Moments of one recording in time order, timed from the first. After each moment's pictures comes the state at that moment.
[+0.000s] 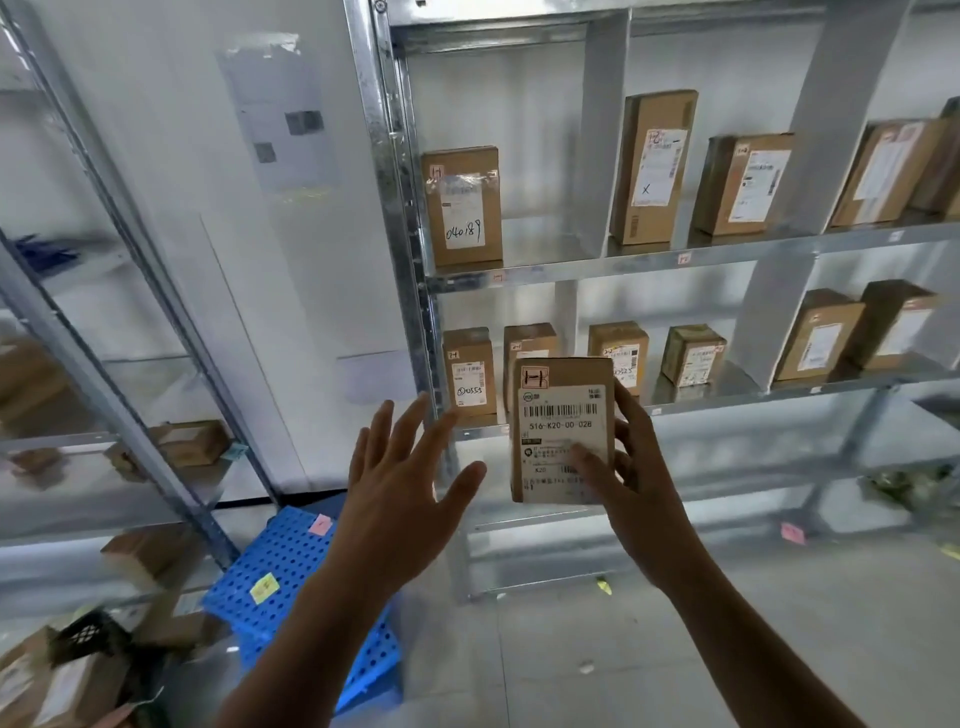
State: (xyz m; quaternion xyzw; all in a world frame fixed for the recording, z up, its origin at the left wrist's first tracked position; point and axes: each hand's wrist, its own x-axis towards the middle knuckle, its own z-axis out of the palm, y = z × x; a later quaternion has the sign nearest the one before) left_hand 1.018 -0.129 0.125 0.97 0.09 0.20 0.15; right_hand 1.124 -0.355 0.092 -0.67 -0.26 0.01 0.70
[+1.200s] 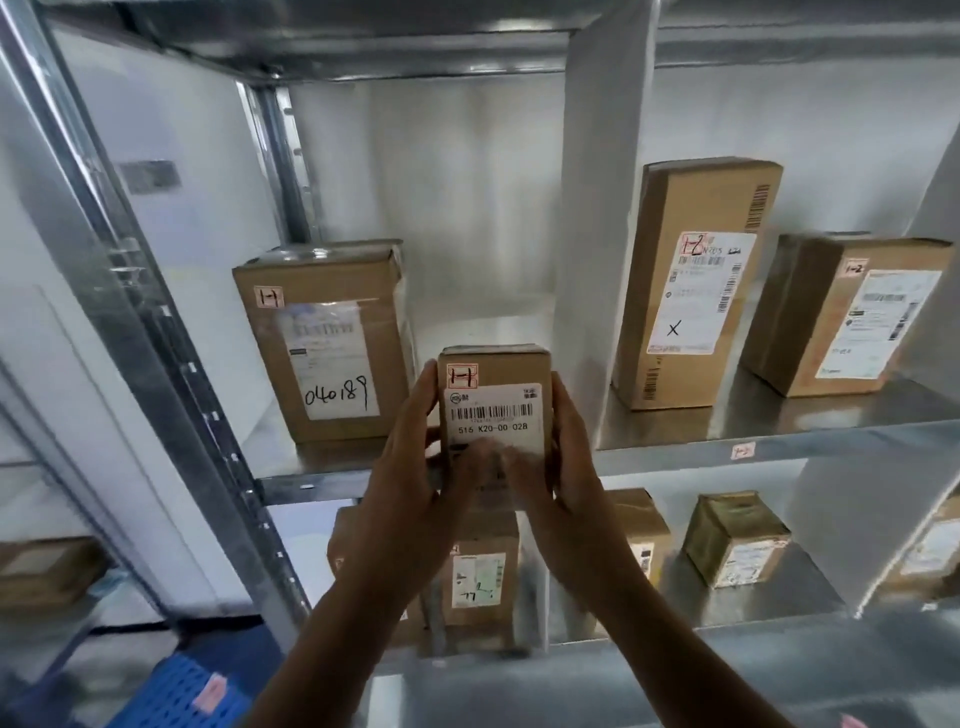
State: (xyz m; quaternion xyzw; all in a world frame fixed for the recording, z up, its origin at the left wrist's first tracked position) left_hand 1.465 -0.109 0.183 0.81 -0.03 0.33 0.48; right_hand 1.540 -0.250 0.161 -0.63 -0.39 -0.07 0.67
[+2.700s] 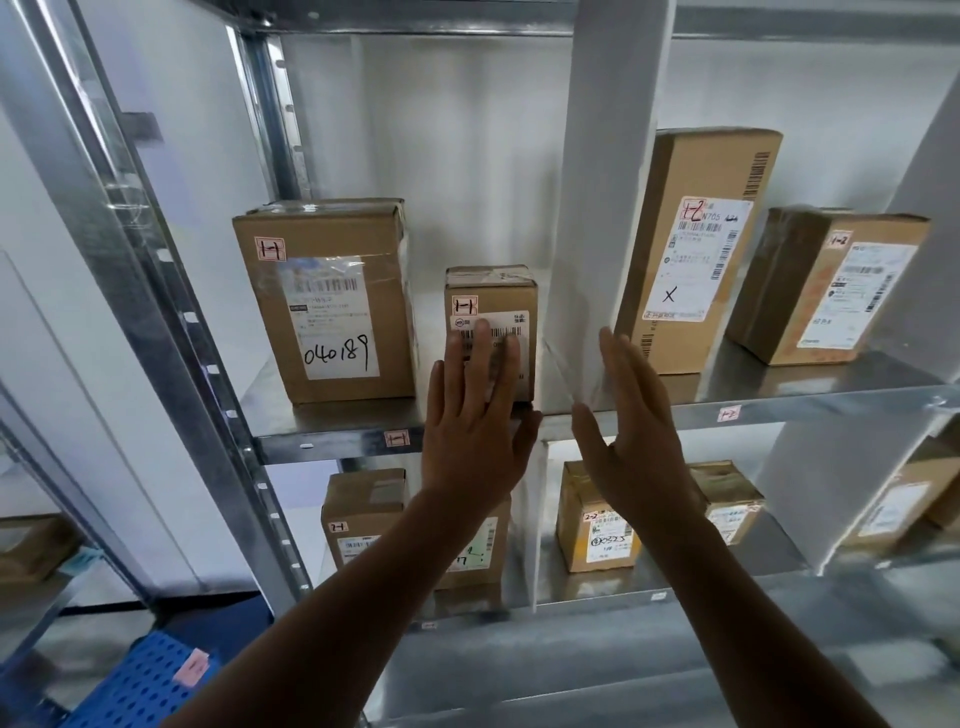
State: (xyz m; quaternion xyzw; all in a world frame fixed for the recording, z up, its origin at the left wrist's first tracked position) left_hand 1.546 -0.119 0.126 0.89 0.00 0.46 0.02; right_hand 1.580 -0.294 0.146 -0.82 -0.28 -0.30 0.39
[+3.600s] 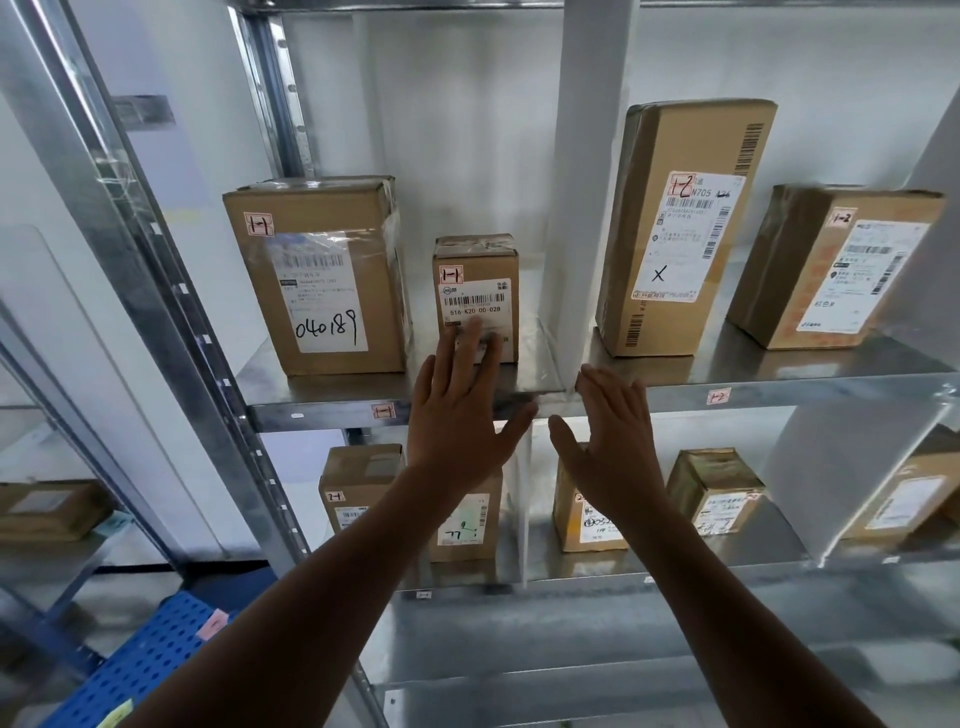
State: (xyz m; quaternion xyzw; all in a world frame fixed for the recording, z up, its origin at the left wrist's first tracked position) left_hand 1.553 -0.118 0.109 0.93 0.06 0.36 -0.01; right_hand 1.592 -0.308 0.107 -0.88 -0.27 -0.24 0.31
